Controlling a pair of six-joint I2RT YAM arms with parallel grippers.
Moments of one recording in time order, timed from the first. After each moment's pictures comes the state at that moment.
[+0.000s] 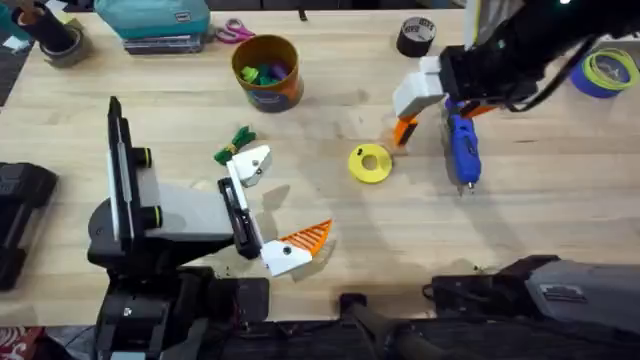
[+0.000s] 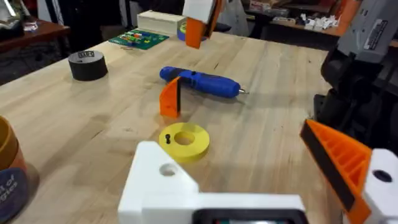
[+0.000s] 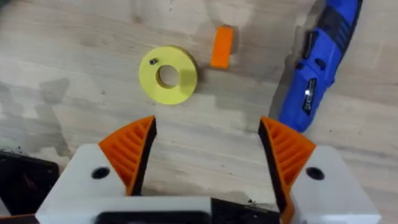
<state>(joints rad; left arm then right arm) -0.02 0.01 0.01 -0.13 1.17 0.05 0.37 1.46 1.46 -1.36 -0.06 0.28</state>
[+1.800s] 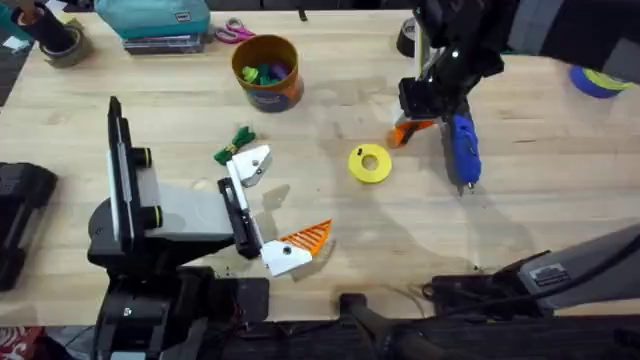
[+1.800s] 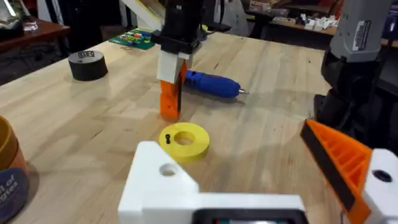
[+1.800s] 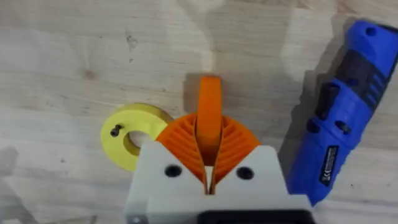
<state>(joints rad) -0.02 0.01 0.01 -0.13 1.17 0.05 0.33 1.71 1.28 -1.01 -0.02 0.27</state>
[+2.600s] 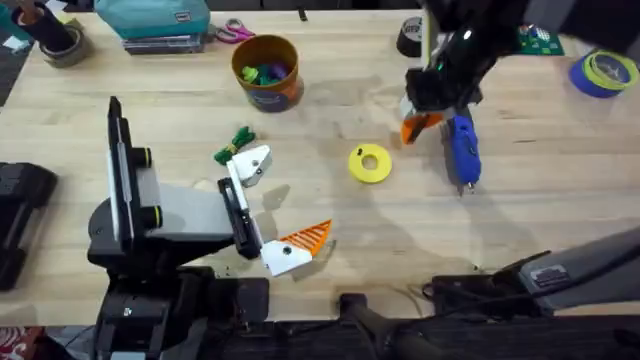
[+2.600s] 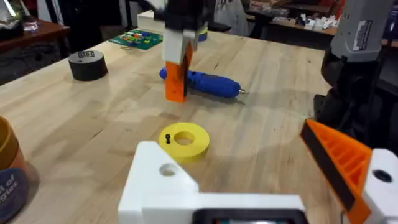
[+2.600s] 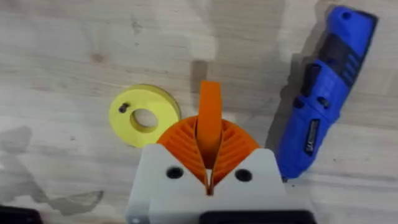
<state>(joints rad) -0.02 0.01 0.01 -0.13 1.17 0.05 0.34 1.70 1.40 -1.18 -0.01 0.27</state>
